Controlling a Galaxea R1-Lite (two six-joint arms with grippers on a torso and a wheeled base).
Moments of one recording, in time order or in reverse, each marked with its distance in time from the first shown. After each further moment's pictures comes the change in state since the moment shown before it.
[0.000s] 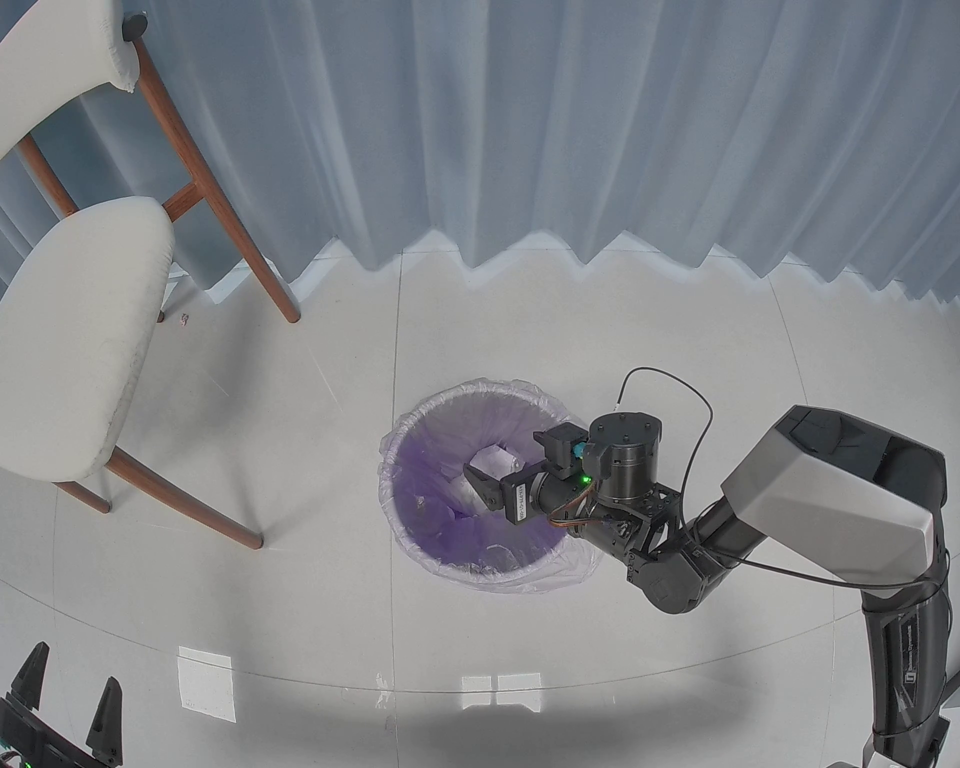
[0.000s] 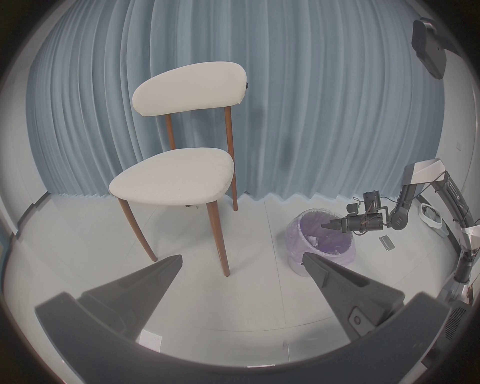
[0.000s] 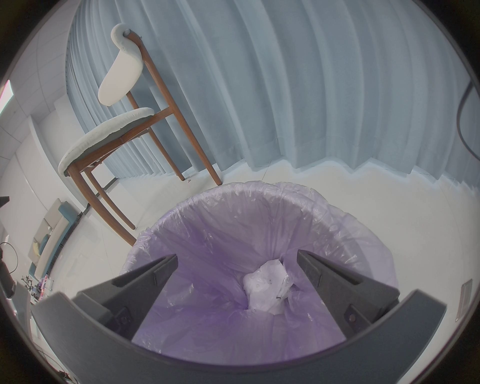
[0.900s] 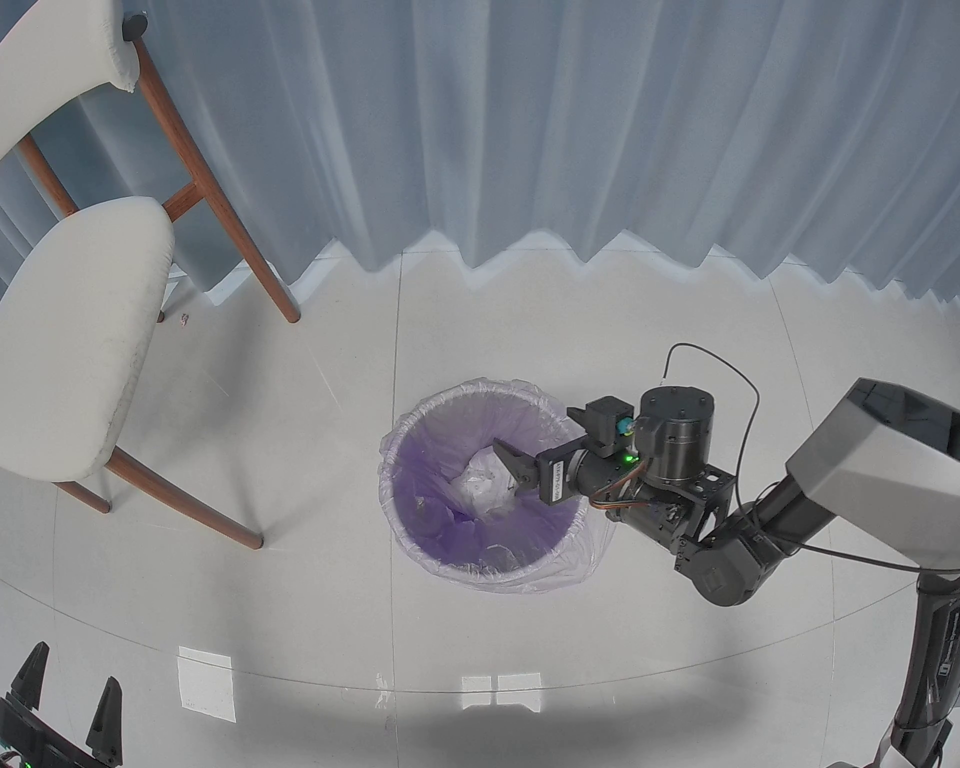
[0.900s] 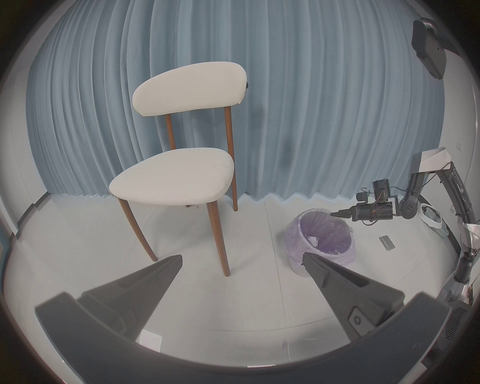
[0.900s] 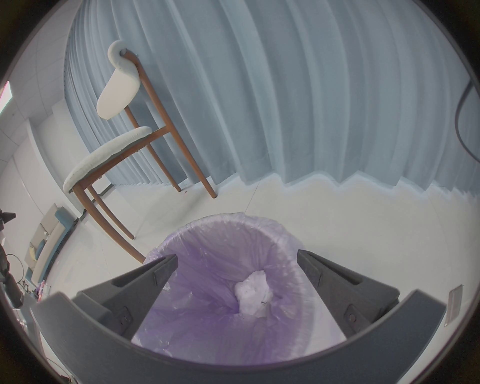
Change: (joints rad) left arm 0.000 0.000 0.000 0.000 0.000 0.000; right arm -0.025 -0.162 0.147 -0.025 -0.011 0.004
